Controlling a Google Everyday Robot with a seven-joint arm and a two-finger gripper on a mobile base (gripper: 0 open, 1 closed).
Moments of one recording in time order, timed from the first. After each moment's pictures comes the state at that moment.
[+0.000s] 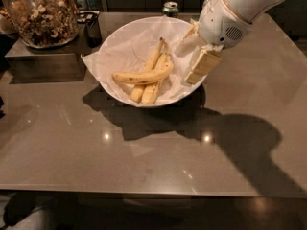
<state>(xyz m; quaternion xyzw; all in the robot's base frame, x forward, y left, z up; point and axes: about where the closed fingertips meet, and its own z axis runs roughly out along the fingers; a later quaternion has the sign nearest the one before) 0.534 -0.086 0.952 -0.72 0.64 0.12 0.24</state>
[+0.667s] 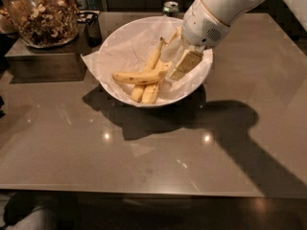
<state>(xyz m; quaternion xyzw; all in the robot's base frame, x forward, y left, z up) 0.558 -0.057 0.936 -0.74 0.61 0.15 0.24</state>
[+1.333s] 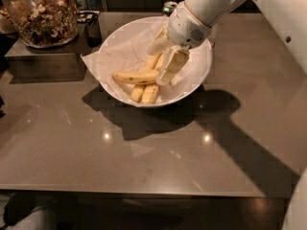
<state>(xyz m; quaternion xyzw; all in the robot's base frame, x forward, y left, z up) 0.584 -0.026 0.922 -0.76 0.58 0.17 0.24</state>
